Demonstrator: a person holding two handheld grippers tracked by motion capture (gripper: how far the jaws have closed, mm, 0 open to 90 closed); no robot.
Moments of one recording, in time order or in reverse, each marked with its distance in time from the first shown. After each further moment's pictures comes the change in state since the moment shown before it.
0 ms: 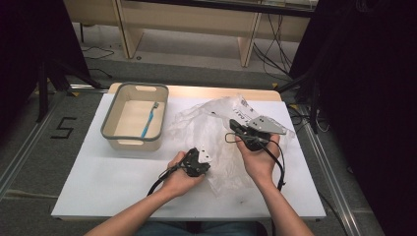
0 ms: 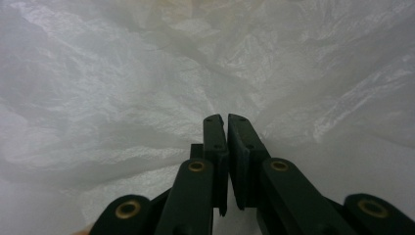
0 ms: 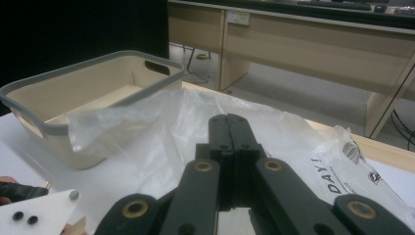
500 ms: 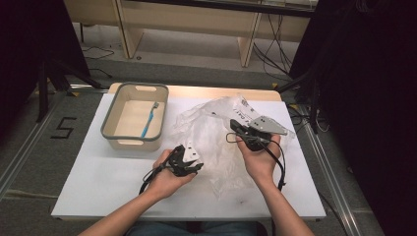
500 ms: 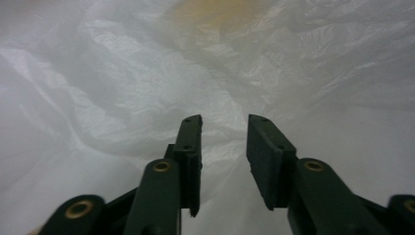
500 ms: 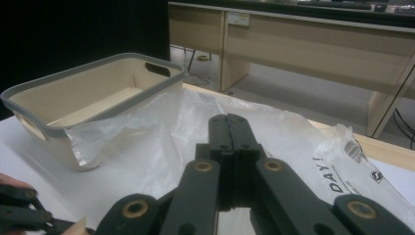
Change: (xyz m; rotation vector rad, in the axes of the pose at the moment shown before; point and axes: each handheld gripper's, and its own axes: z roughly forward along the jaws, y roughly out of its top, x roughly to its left) left arm 0.010 -0.010 -0.052 -0.092 0.047 -0.037; right arm -0.001 -0.001 -0.002 -0.005 0.002 0.016
